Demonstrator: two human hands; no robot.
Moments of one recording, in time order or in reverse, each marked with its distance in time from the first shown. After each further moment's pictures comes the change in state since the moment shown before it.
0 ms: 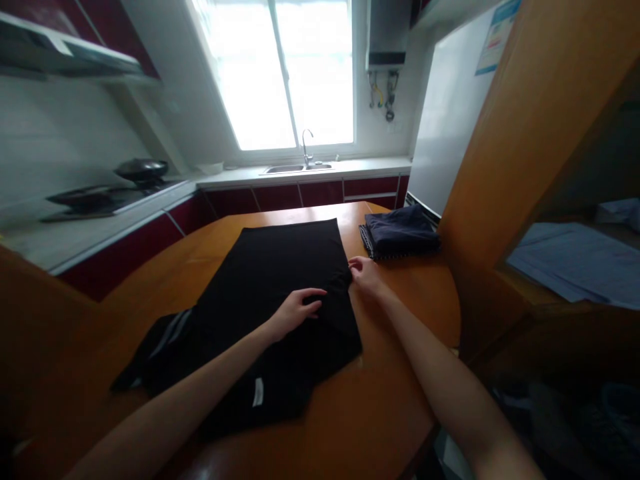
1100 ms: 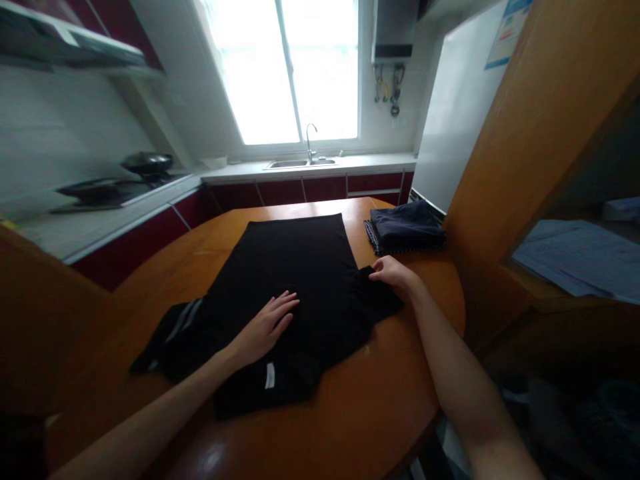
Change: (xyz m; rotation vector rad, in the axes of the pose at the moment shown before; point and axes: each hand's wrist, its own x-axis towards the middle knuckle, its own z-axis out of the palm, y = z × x) left_hand -0.074 -0.035 -0.066 0.928 -0.021 0.351; right_hand -0.016 -0.021 -0.056 -0.385 -0.295 0.307
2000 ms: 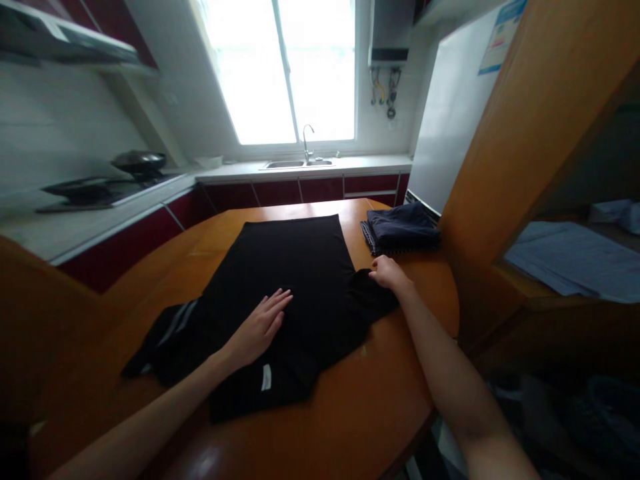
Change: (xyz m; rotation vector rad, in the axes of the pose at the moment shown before) left_hand -0.001 0.004 -0.006 0.059 0.020 -0.027; right_hand 0.000 -0.003 0.008 -0.372 0.210 0.001
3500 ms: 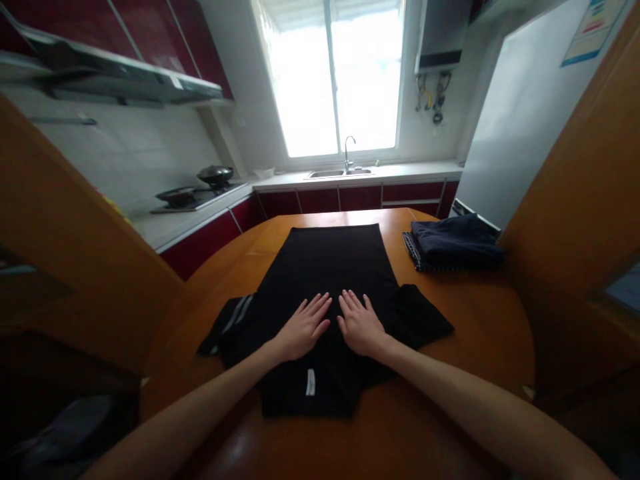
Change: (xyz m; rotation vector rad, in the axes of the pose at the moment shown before) left_hand -0.001 -0.011 0.007 0.145 -0.146 -0.064; right_hand -0.084 -0.136 0.109 -0.128 -0.109 -0.620
